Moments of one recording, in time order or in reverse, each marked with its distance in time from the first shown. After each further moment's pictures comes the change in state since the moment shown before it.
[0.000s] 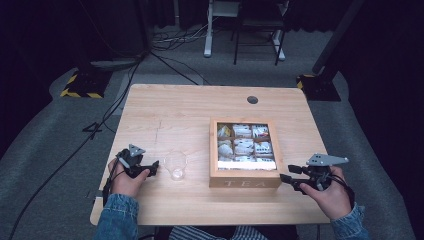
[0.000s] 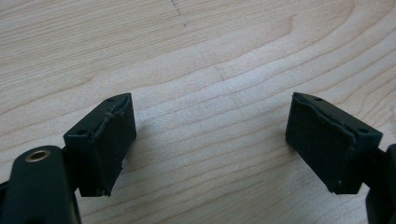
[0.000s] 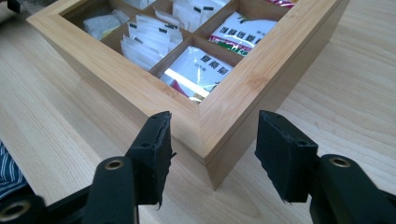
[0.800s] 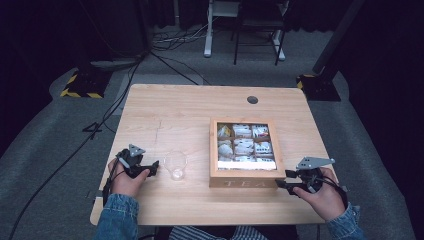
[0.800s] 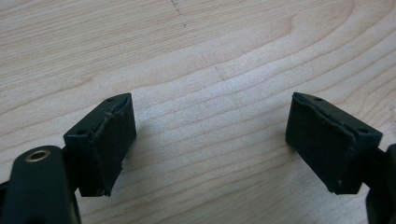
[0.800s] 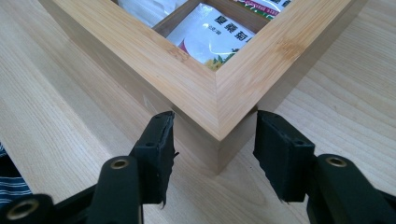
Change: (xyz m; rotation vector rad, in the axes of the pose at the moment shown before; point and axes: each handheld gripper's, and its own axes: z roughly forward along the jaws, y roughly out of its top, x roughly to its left) left arm 0.000 0.000 0.000 -0.001 -0.001 0.000; right arm 0.006 -0.005 0.017 0.105 -0.004 -0.071
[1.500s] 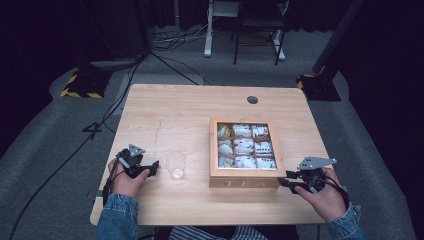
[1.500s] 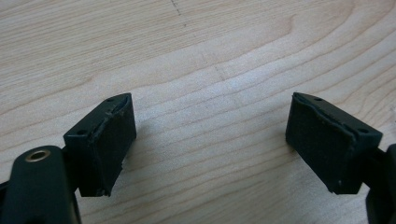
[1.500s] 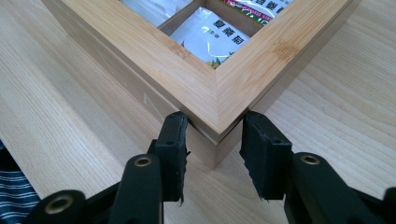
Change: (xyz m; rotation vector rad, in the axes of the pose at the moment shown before) left arm 0.000 0.000 0.000 0.001 0.000 -0.001; right arm 0.003 0.004 -0.009 0.014 -0.027 -0.031
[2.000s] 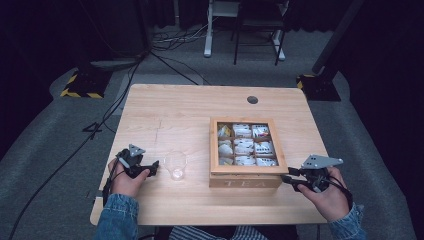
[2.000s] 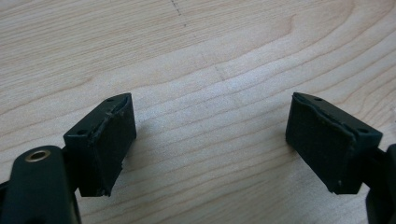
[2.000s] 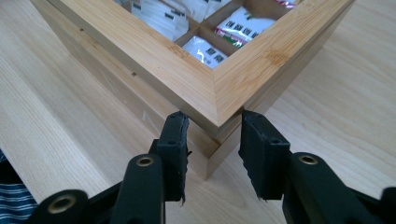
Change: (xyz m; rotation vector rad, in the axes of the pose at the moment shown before) left arm 0.000 0.000 0.000 0.000 0.000 -0.001; right arm 0.003 0.007 -0.015 -0.065 -0.039 -0.015
